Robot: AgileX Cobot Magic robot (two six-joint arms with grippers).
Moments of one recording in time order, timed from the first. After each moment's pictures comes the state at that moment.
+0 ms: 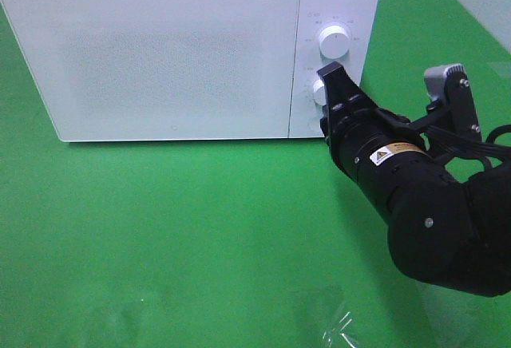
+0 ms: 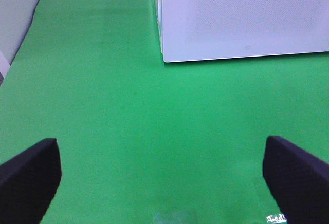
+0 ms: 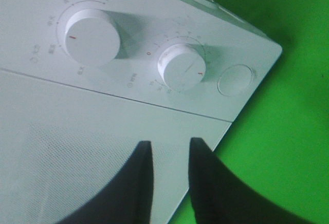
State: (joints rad) left arm -0.02 0.00 -0.51 -0.06 1.04 0.08; right arm 0.87 1.74 -0.54 0.90 -1.04 0.82
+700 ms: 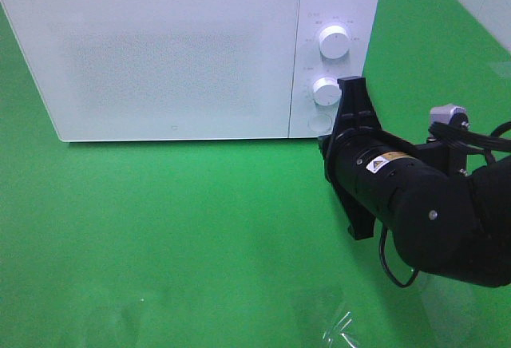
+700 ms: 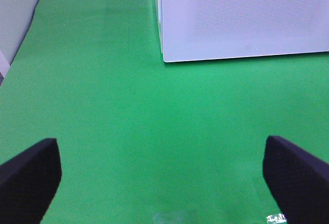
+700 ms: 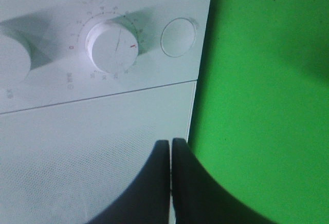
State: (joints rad) left arm -0.02 0.00 -0.51 -0.06 1.04 0.08; right arm 0.83 1.74 -0.54 0.87 -0.87 1.18
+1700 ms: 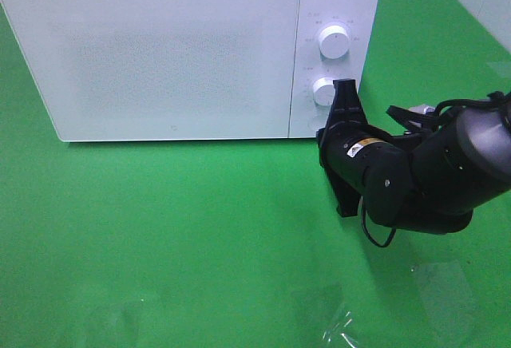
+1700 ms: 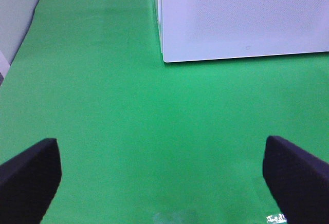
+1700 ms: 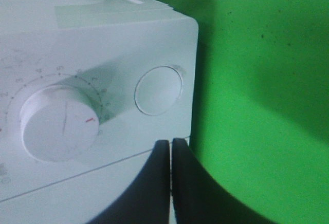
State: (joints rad) left arm -0.02 0.00 -0.51 -0.06 1.04 0.08; right arm 0.64 1.99 -0.70 0.64 -0.86 1.35
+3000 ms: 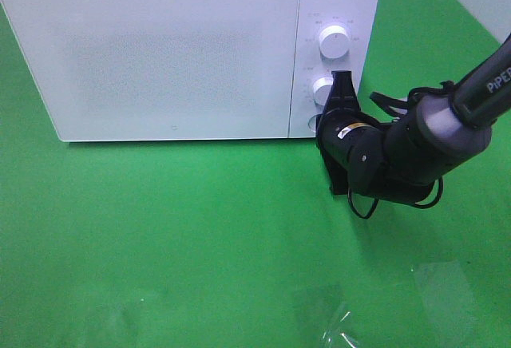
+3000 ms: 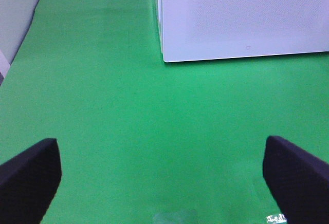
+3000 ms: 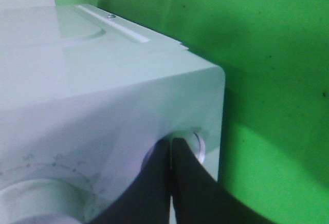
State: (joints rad) left arm -0.02 0.00 -0.51 -0.06 1.04 0.08; right arm 0.55 2.14 -0.88 0.59 -0.85 1.37
